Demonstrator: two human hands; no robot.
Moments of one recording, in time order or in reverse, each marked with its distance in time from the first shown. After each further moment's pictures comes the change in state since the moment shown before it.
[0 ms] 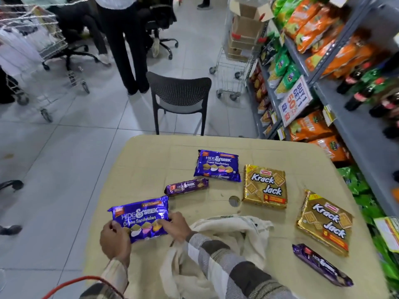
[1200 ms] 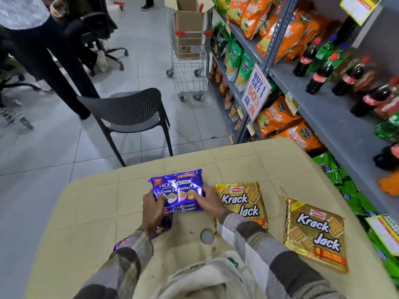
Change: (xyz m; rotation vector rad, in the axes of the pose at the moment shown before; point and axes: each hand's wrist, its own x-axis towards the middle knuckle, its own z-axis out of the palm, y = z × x) left_hand -0.037 0.168 0.293 0.141 -0.751 0.428; right_hand 0.094 0.047 -0.293 0.078 0.399 -0.015
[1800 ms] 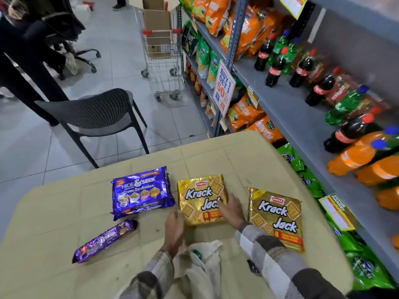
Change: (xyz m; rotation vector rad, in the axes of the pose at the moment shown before) left_hand -0.130 0.043 0.140 -0.063 -0.201 -0.065; right_hand -0.048 0.141 -0.106 0.020 0.221 0.363
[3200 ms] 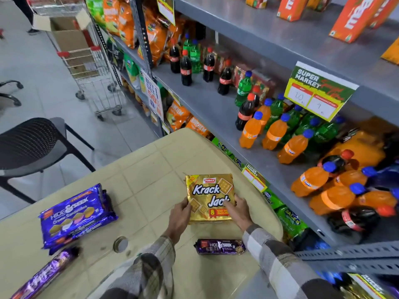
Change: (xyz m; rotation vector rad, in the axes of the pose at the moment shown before) left_hand -0.085 0.077 0.159 0.131 -0.464 0.165; right_hand -0.037 0.182 -0.147 0.318 0.238 0.129
